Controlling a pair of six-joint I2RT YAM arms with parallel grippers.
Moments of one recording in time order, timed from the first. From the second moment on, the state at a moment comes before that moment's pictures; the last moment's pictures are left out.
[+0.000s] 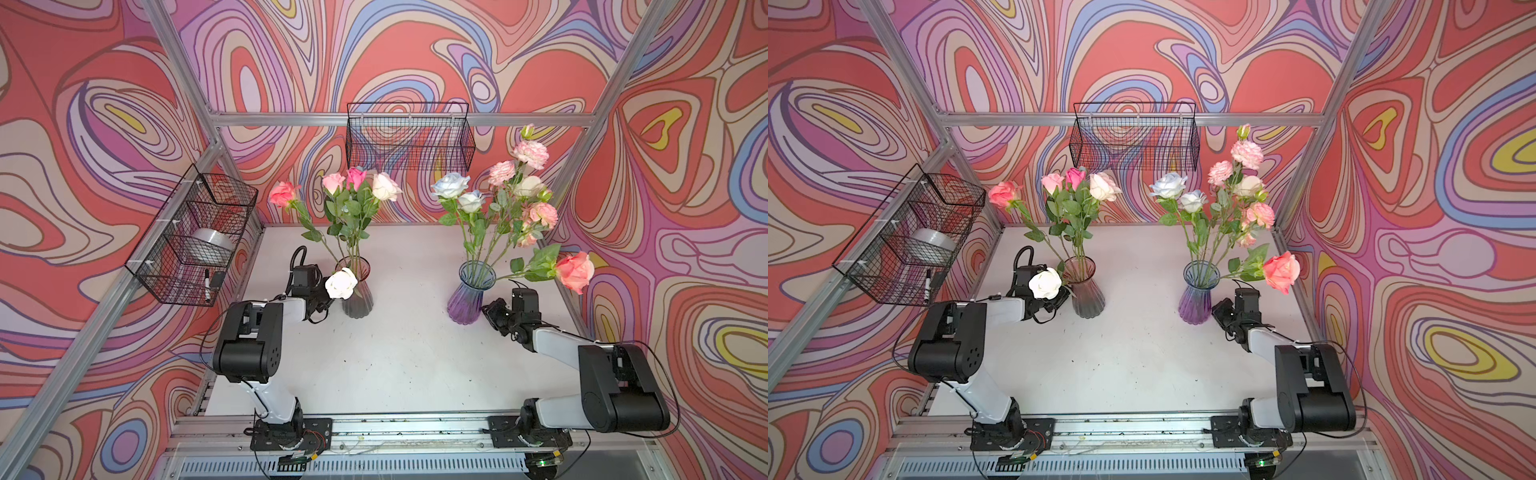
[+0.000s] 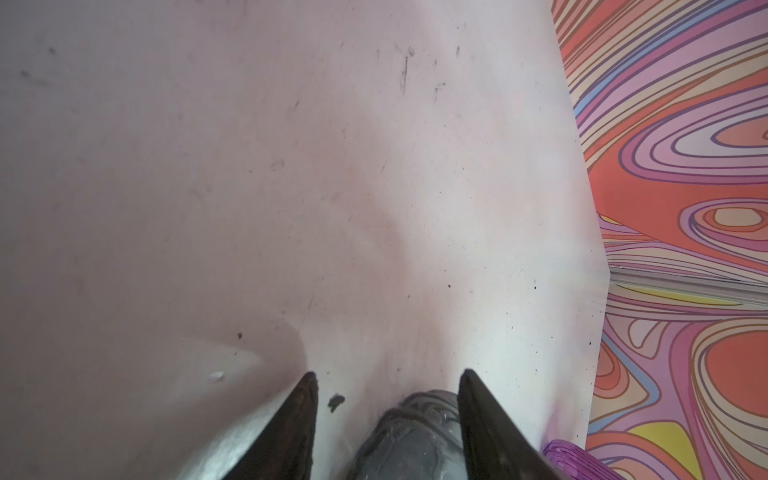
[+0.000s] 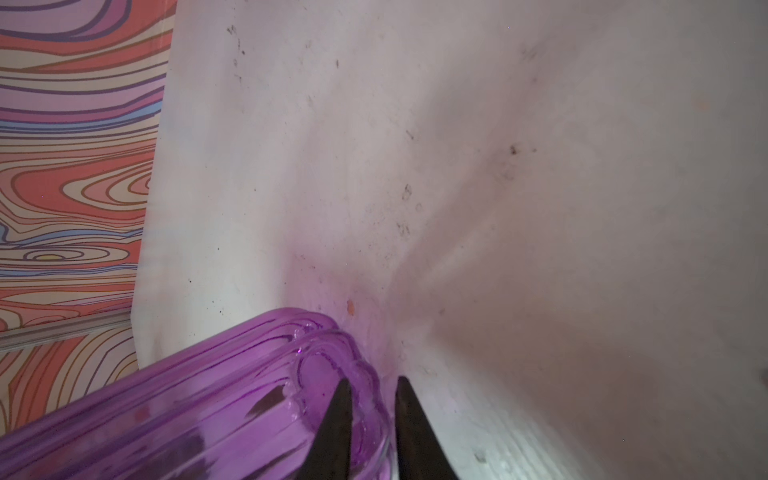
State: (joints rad) left arm -0.05 1.73 0.78 0.18 0.36 -0.90; right arm 0.00 1.41 0.46 0.18 -0.27 0.94
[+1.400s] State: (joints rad) left arm -0.07 1.22 0.70 -0.15 0.14 -0.78; right arm 0.04 1.09 0.56 -0.15 -0.05 0.86
